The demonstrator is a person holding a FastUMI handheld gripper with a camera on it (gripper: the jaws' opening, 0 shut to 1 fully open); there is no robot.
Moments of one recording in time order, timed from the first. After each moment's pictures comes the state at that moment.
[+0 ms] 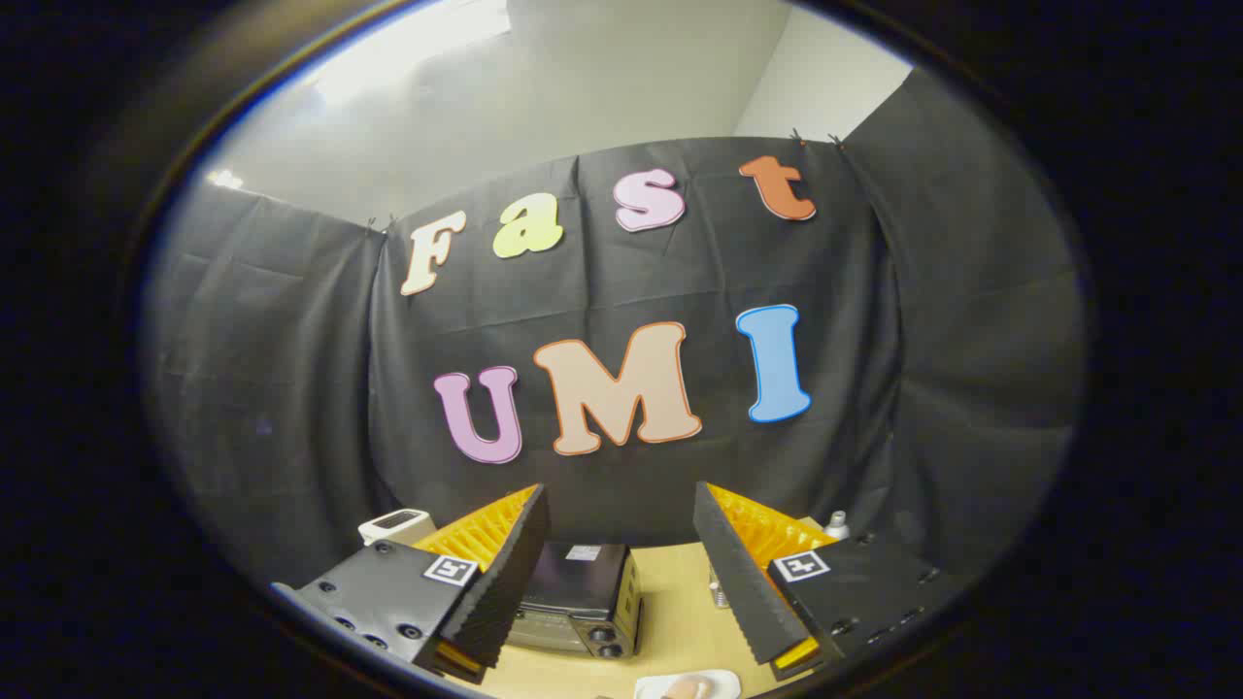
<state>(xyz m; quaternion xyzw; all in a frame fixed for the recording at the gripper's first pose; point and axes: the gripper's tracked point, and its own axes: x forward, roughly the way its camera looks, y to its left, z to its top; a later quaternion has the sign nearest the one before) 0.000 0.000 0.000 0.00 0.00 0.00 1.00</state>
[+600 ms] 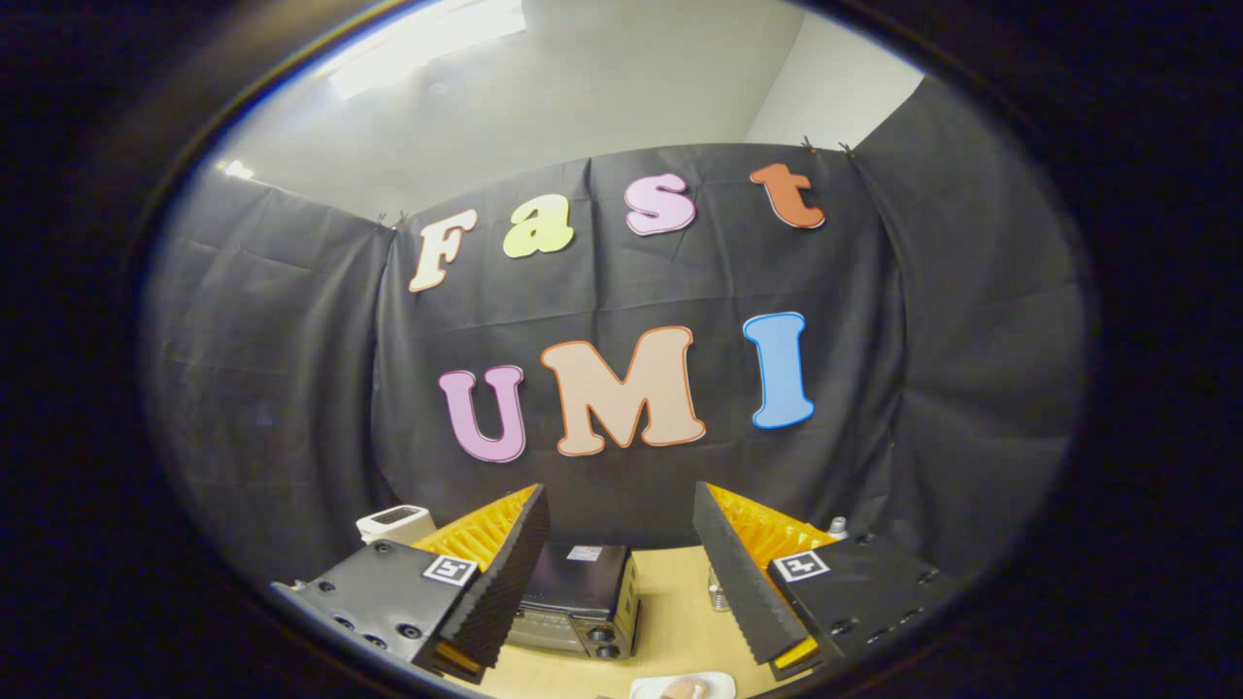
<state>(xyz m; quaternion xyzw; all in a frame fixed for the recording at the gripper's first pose) -0.002 0.018 0.001 -0.01 -0.01 0.02 1.00</state>
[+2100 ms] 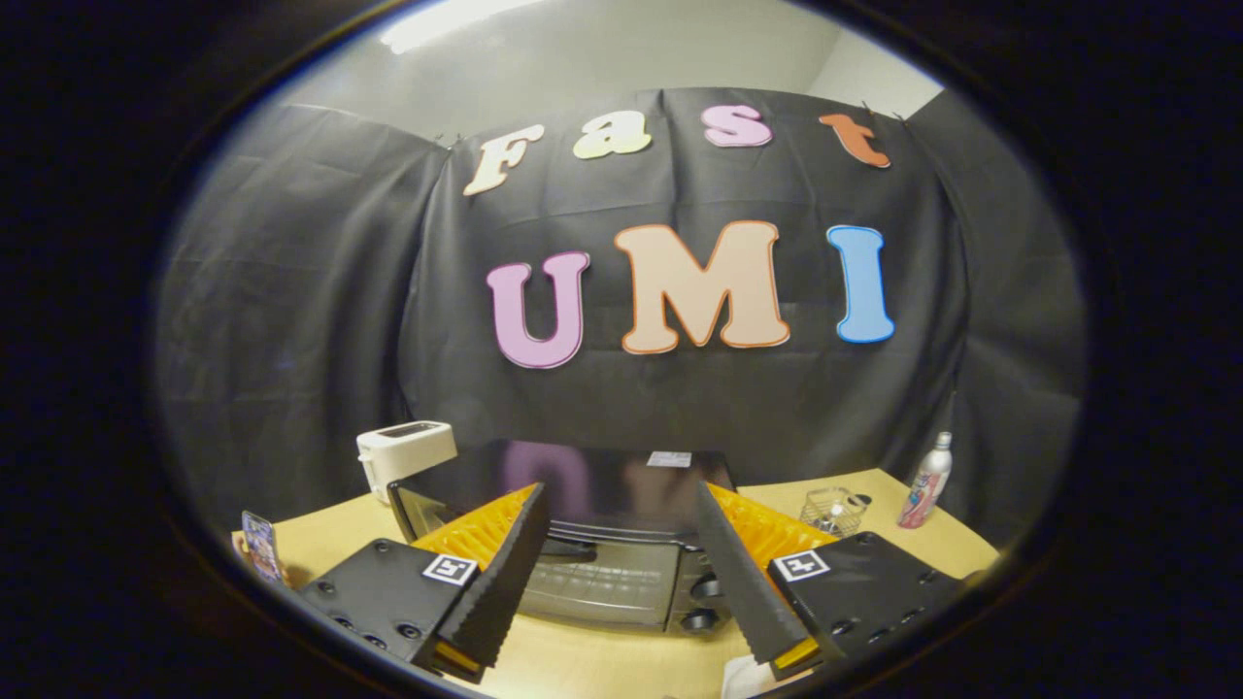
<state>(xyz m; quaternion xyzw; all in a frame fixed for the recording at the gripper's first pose) 0.050 0.134 -0.238 -0.05 0.06 0.07 0.99</state>
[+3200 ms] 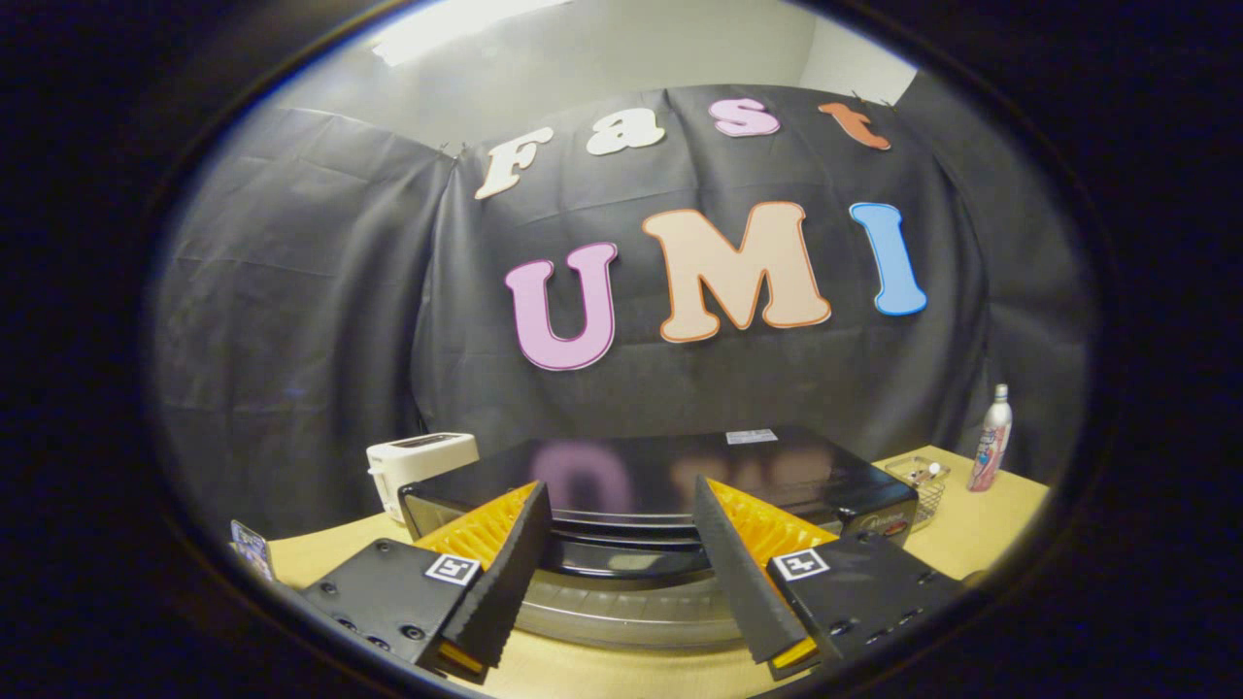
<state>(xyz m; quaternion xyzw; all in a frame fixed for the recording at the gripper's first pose) 0.074 0.189 -0.291 -0.01 0.02 0.08 1.00</state>
